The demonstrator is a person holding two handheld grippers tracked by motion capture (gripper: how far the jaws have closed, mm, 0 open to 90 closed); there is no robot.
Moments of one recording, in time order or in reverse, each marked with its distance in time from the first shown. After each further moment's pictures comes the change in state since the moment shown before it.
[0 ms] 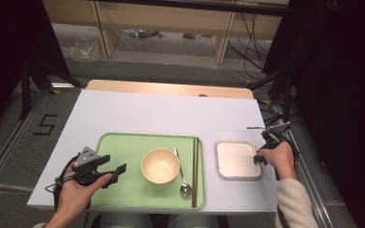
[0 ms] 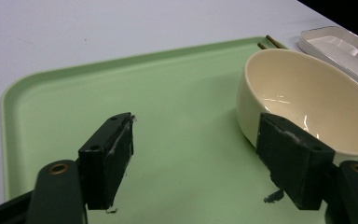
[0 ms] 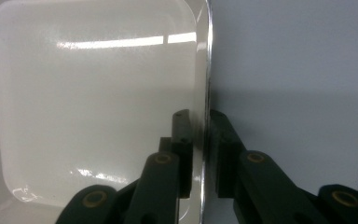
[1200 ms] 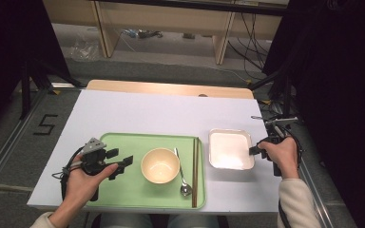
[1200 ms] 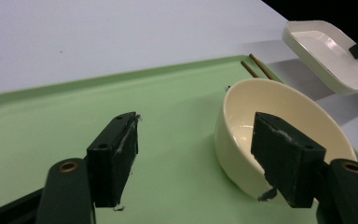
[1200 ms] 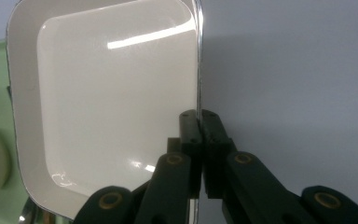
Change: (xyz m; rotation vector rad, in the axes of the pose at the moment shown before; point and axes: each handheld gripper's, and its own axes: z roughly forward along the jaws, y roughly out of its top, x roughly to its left) left arm -0.008 0.029 0.016 0.011 -0.064 -0.065; right arm 0.022 0.001 -0.035 -0.093 0.212 0.119
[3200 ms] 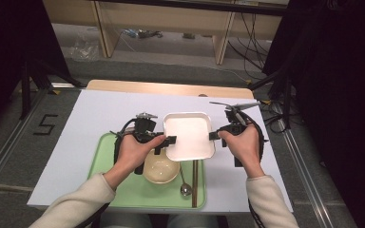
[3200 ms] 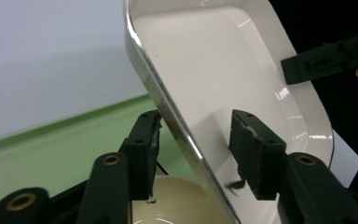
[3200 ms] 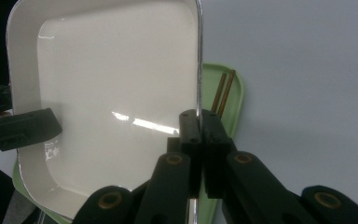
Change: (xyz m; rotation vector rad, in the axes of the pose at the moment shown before) left arm -0.070 0.080 0.090 0.139 -0.154 -0.066; right arm 0.148 -0.012 -0.002 -0.076 0.123 -0.195
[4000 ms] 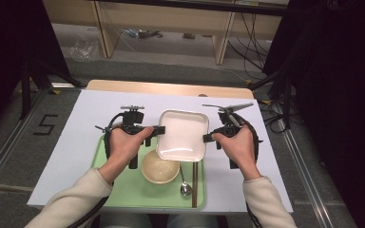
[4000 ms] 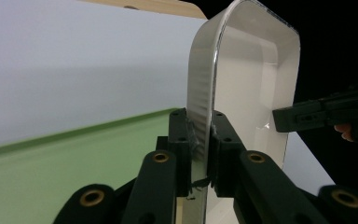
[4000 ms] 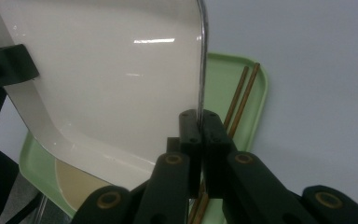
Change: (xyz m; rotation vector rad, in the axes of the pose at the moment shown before) left arm 0.015 0.013 -0.024 -0.063 -0.001 -0.116; right arm 0.015 -0.004 0.009 0.026 0.023 -0.022
